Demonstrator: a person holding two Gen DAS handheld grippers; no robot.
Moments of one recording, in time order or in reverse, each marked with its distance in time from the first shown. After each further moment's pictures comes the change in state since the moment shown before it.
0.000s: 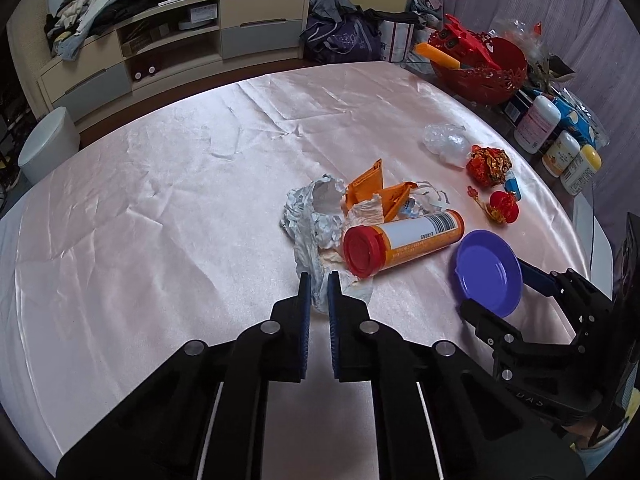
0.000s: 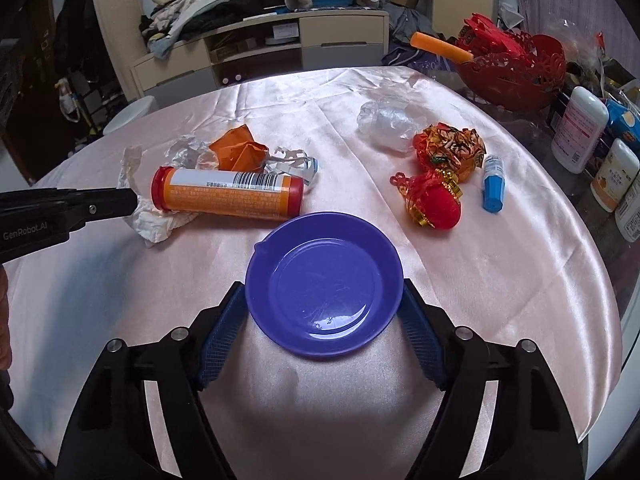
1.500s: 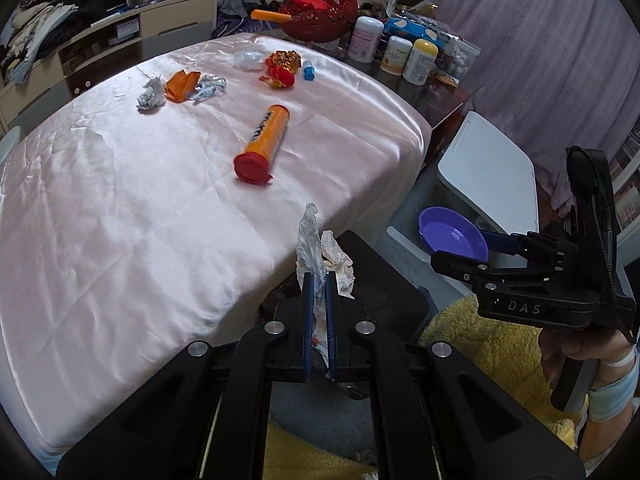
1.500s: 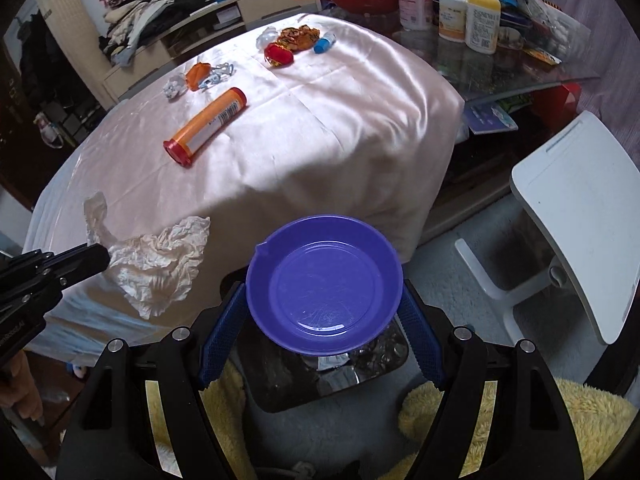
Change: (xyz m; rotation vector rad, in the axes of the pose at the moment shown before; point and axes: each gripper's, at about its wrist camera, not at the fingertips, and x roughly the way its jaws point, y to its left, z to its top) left arm -0.107 -0.149 -0.191 0.165 0.025 -0.195; right arm -0.153 -0.073 -0.179 0.235 0.137 -0.016
